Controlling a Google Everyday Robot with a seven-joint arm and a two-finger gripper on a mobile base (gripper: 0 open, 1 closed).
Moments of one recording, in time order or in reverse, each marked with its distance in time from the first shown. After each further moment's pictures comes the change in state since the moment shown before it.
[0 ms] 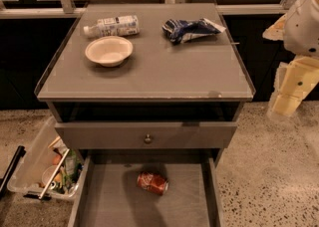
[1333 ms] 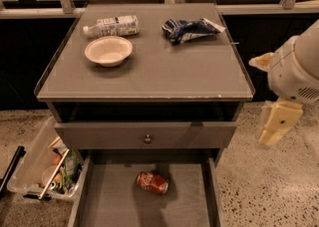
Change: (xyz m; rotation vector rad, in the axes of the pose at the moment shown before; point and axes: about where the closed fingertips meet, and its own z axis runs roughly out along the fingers) arm 0.009 0.023 0.061 0.039 -0.050 -0.080
